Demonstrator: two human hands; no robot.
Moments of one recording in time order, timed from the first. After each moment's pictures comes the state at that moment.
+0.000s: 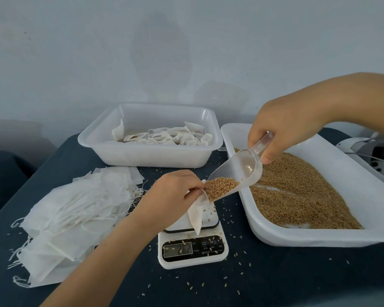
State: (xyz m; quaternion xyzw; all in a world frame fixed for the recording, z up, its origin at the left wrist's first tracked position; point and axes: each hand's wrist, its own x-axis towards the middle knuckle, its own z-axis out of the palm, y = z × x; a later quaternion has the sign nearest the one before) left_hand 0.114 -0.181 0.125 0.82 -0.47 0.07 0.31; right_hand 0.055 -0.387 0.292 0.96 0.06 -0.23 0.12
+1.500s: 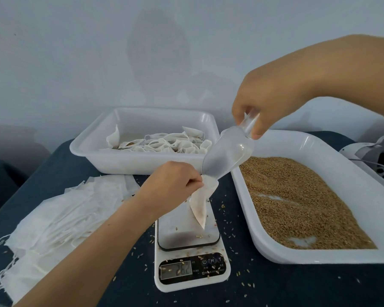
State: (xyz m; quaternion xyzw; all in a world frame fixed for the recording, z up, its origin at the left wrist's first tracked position) left_hand 0.157 -0.205 0.138 0.84 -0.45 0.07 0.28; right_hand 0.099 -0.384 0.320 0.97 0.03 -0.10 0.23
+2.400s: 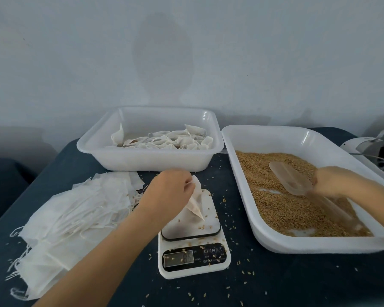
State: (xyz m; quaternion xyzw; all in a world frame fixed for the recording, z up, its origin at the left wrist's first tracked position) left_hand 0.139 -0.199 0.122 0.91 -0.35 0.09 0.20; right_hand 0.020 -0.542 0.132 0.93 -0.34 -0.16 0.03
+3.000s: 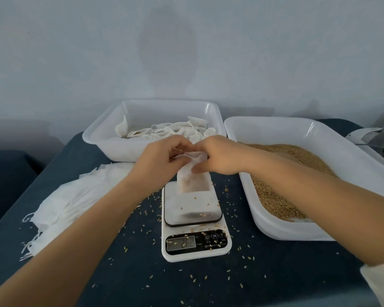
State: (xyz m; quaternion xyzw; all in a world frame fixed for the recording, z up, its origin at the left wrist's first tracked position) left_hand 0.146 -0.179 0.150 0.79 -0.39 0.03 0.47; right_hand 0.105 -0.346 0.175 0.98 0.07 -0.04 -0.20
